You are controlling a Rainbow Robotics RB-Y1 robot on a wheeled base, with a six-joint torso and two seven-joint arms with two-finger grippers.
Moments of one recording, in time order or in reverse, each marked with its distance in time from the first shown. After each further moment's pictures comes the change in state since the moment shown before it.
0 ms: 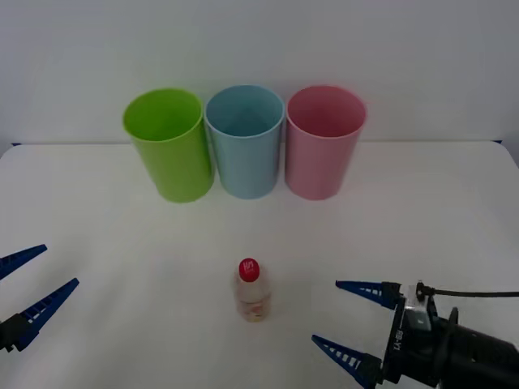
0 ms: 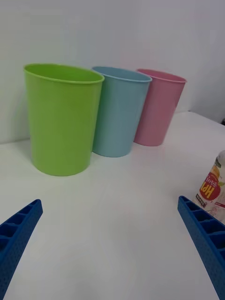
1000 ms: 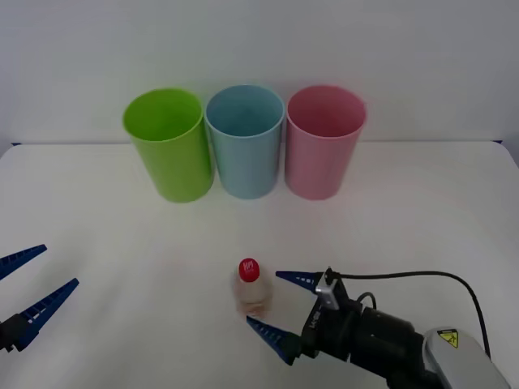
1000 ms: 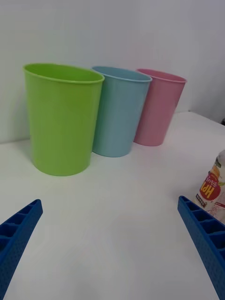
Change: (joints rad) right arm -0.158 0.000 0.343 0.201 -0.006 0.365 0.078; left arm 0.000 0.000 0.000 0.000 0.000 0.000 0.000
